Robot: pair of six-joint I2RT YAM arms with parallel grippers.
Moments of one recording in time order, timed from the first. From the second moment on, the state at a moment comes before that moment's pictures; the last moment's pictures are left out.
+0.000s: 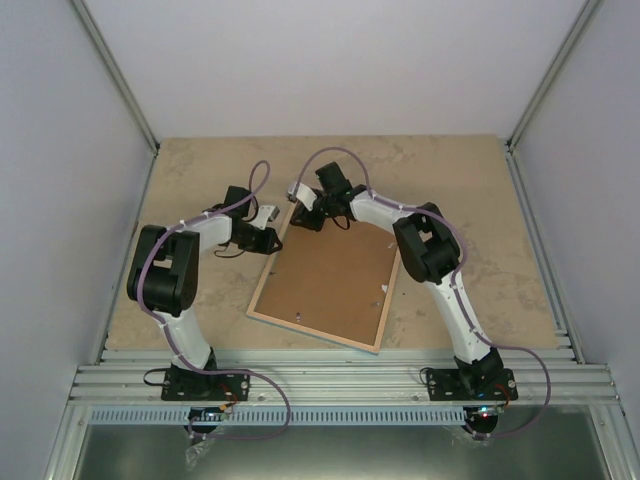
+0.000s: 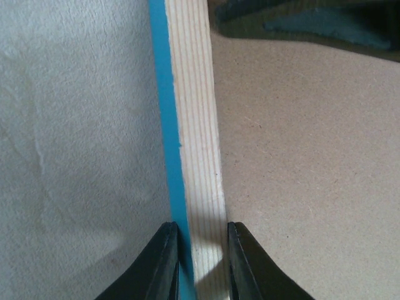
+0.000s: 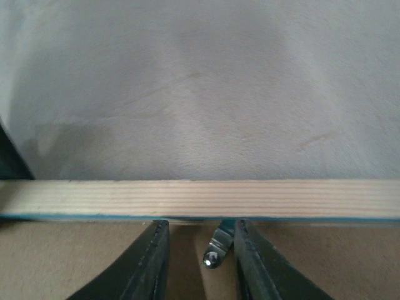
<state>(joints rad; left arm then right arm) -0.19 1.82 1.01 -0.38 0.46 0.05 0.63 2.45 1.88 -0.26 -0.52 -0.43</state>
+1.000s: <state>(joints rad) -0.18 1.82 1.01 -0.38 0.47 0.04 0.27 2.10 1.57 -0.40 -0.41 -0.46</state>
